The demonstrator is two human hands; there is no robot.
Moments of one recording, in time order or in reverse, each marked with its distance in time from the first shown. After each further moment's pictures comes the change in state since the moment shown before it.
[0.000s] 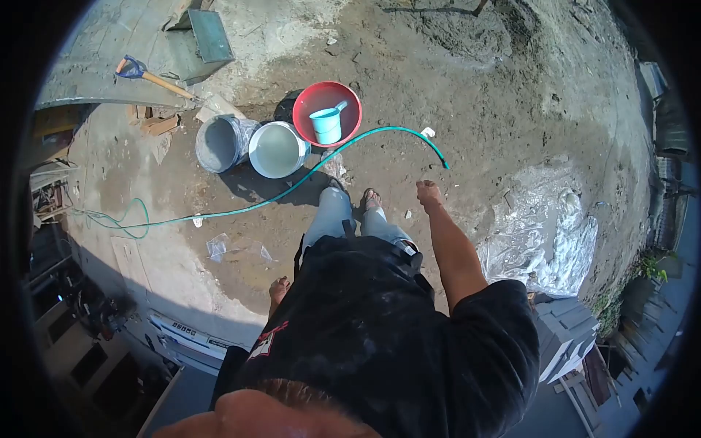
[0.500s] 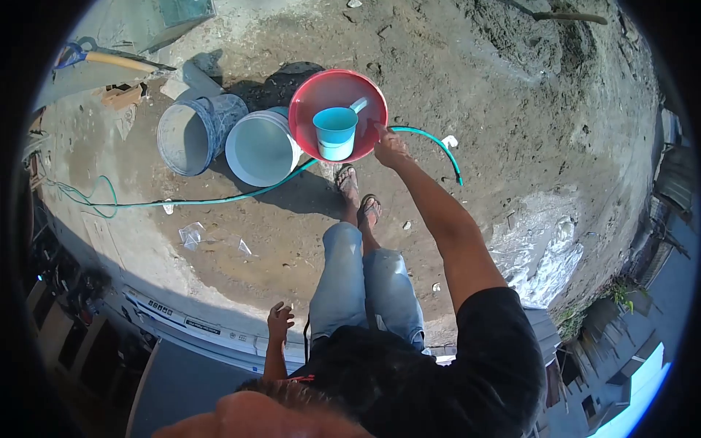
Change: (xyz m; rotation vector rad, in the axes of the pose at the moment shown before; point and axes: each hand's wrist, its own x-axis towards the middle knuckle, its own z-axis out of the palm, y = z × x) left_hand 0.042 0.070 0.071 0.132 0.034 -0.258; right_hand 0.213 -0.203 0.210 -0.821 -0.154 -0.816
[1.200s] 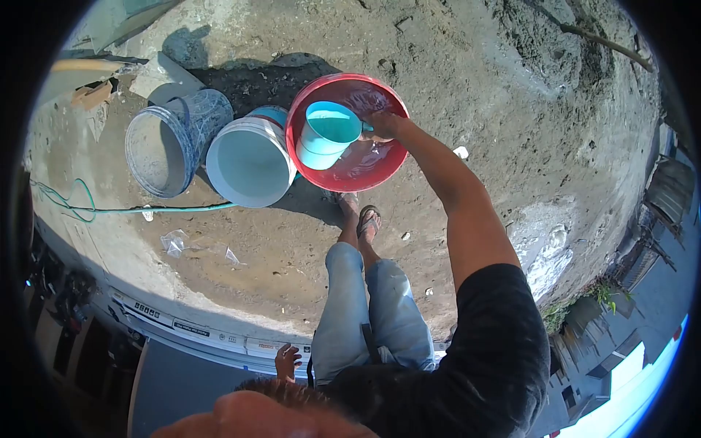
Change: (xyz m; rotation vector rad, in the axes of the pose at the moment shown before) left_hand 0.021 -0.017 -0.002 -0.067 0.047 -0.329; right_hand 0.195 0.018 0.043 -0.289 -0.684 -0.209
